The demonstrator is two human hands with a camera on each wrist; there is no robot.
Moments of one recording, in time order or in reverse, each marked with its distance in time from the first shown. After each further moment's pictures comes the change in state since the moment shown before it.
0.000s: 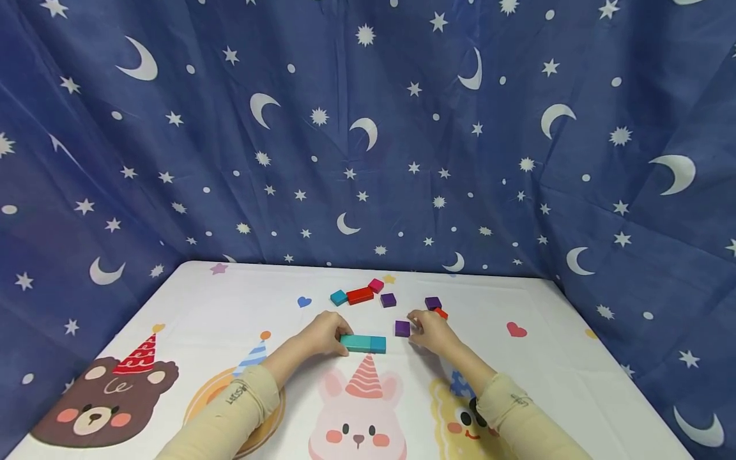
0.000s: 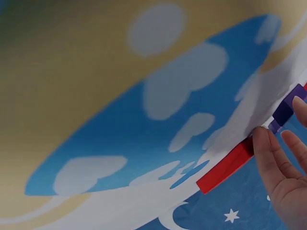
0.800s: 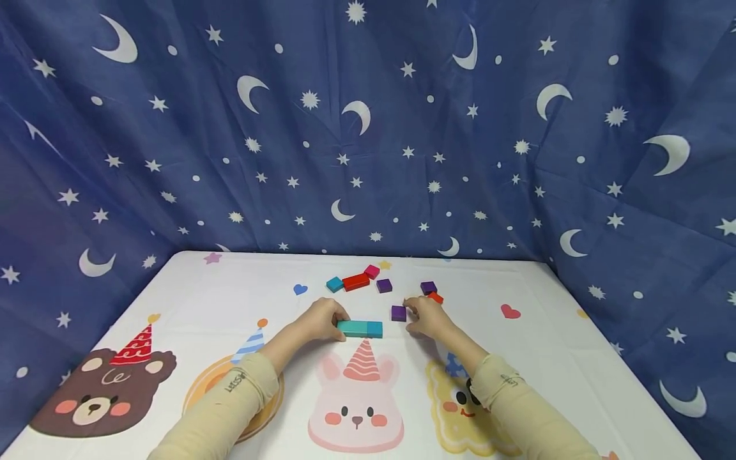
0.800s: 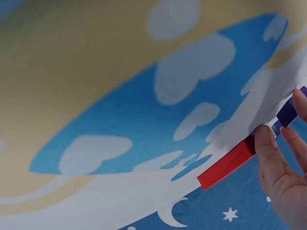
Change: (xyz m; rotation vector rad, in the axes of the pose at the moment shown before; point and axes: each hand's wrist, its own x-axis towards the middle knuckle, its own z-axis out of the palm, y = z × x) left_hand 0.003 0.003 -0.003 -0.001 -0.015 -0.055; right_hand 0.004 -0.001 -0.002 -0.069 -0.076 0.035
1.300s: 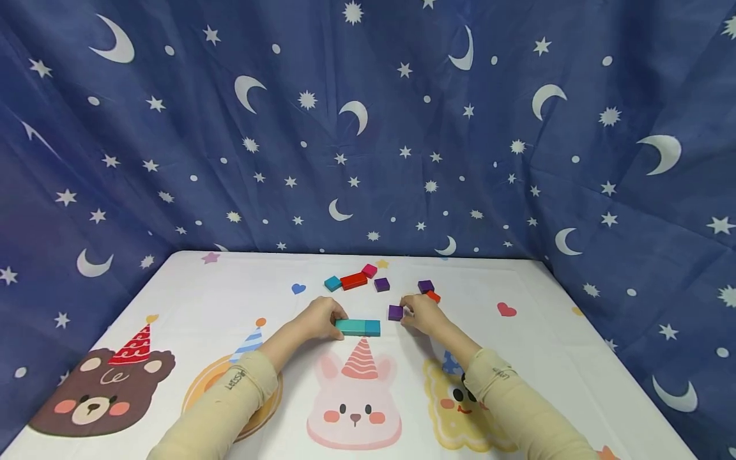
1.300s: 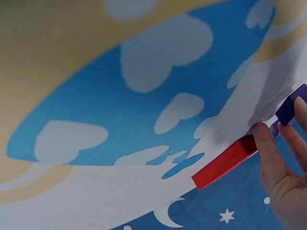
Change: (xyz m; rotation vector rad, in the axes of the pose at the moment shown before) left_hand 0.000 0.001 -0.001 0.009 0.003 -0.011; right_hand 0.001 -0.002 -0.001 -0.043 0.046 -0.096
